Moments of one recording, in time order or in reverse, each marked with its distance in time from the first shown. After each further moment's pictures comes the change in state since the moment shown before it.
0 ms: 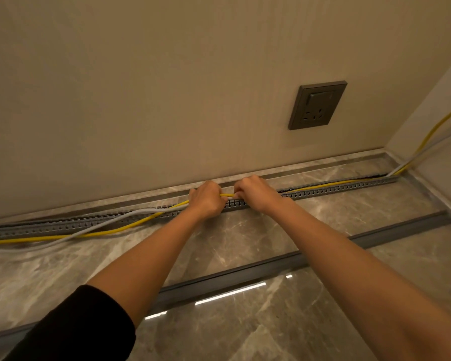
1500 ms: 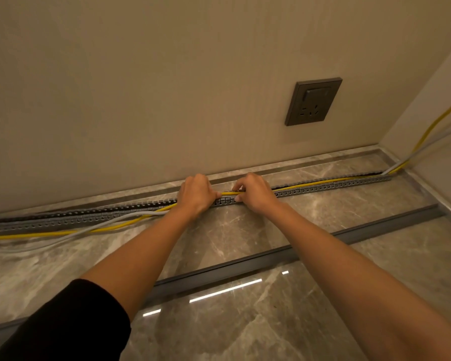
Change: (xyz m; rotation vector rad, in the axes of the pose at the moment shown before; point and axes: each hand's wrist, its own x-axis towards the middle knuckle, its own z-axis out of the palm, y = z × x) left_hand -0.004 -0.017 -0.004 -0.101 0.139 -0.002; right_hand -0.009 -0.001 0.015 0.147 0.139 0.144
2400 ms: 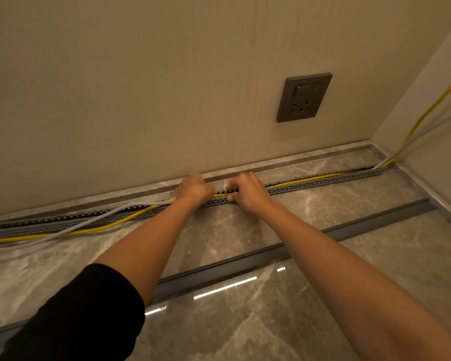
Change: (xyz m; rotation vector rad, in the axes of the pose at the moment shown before) left_hand 0.008 0.019 0.003 -0.053 -0.097 -0.223; right_hand -0.003 0.002 -0.001 -0.033 -0.016 -0.015
